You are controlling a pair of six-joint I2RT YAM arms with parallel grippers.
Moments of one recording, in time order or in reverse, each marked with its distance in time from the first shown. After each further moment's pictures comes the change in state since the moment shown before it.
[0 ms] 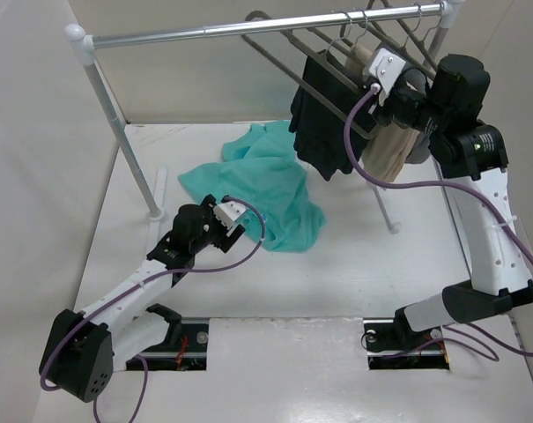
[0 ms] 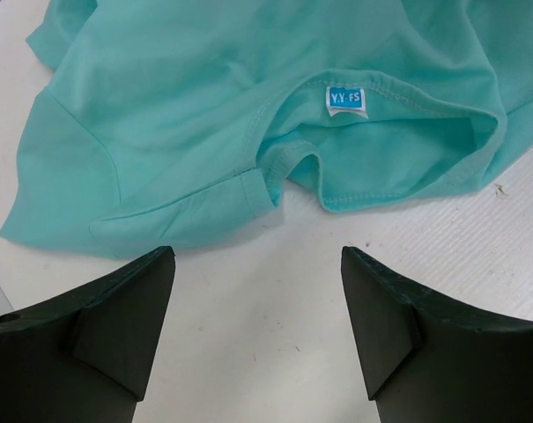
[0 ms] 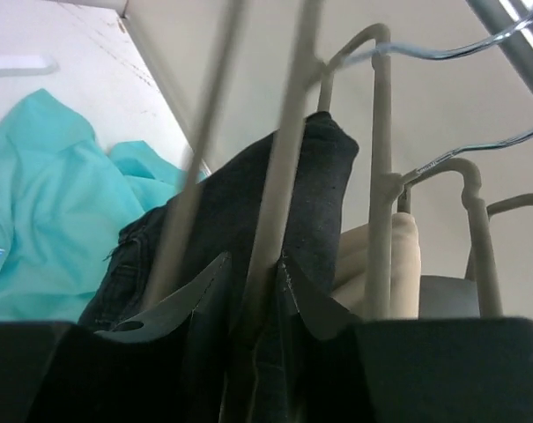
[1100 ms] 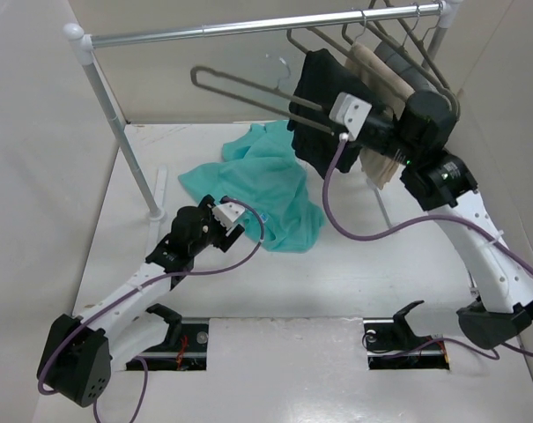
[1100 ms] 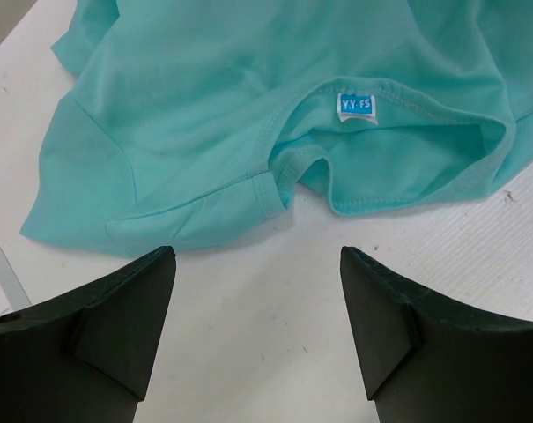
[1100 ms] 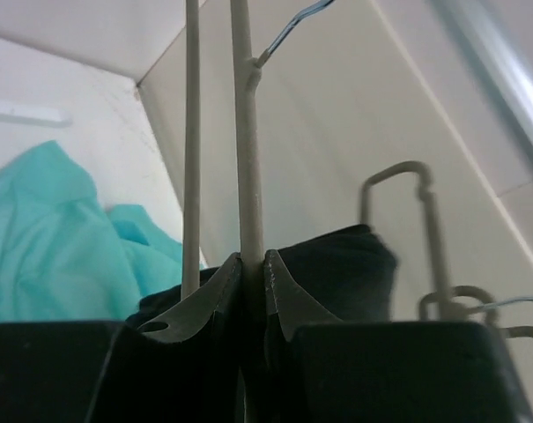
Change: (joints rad) left arm -0.011 -0.032 -0.019 0.017 -0.036 0.004; right arm 0.219 -0.132 -0.309 0.369 0.080 -0.095
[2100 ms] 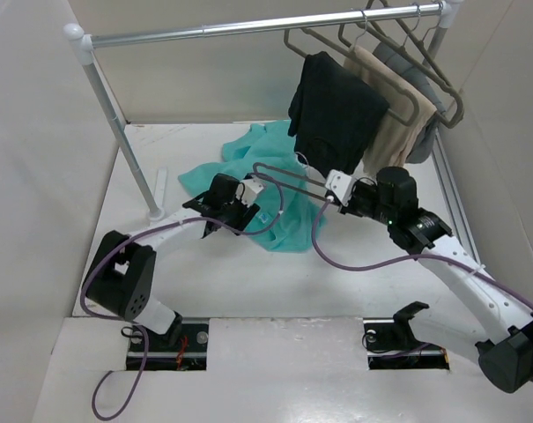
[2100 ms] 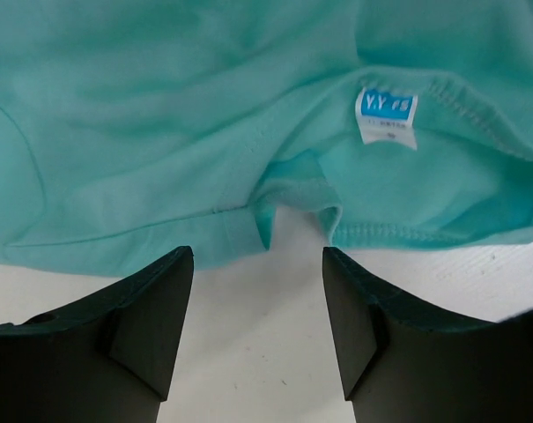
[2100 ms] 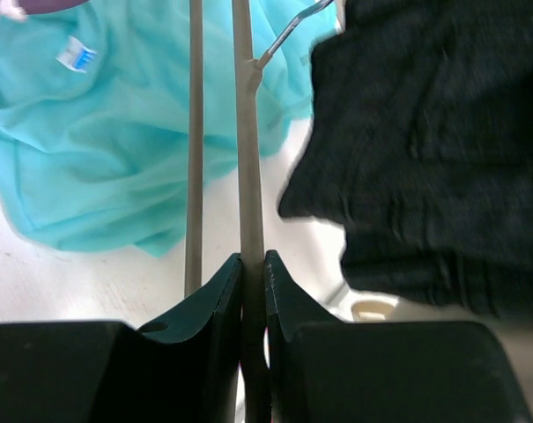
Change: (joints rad) left arm -0.037 0.535 0.417 -0.280 -0.083 -0.122; right arm -0.013 -0.294 -0.792 0.032 0.214 0.007
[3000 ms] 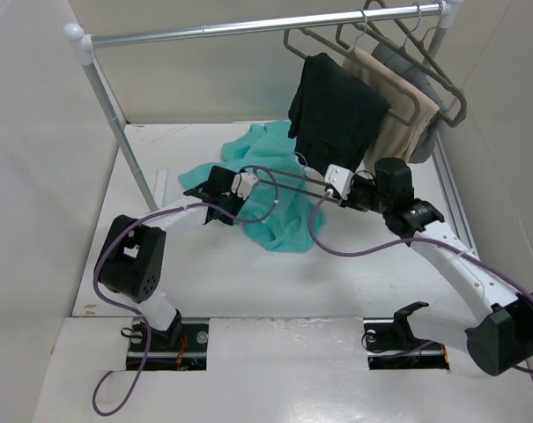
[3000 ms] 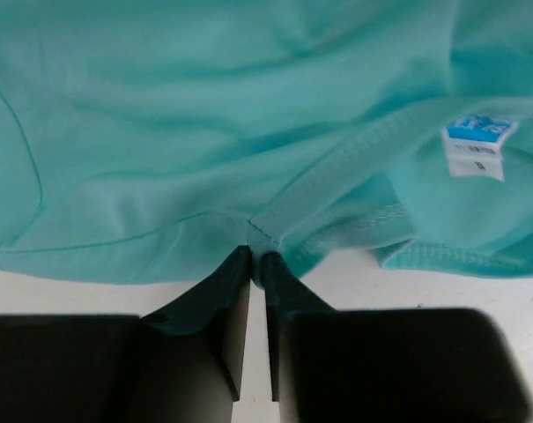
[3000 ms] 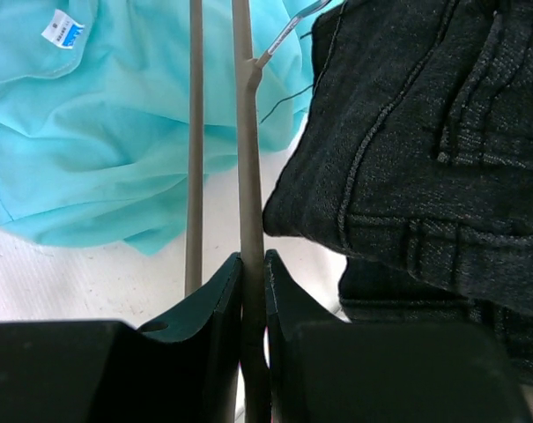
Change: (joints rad) left arm 0.071 0.138 0.104 -0.076 0.035 -0.026; right arm -0.100 0.115 0.018 0.027 -0.123 -0.054
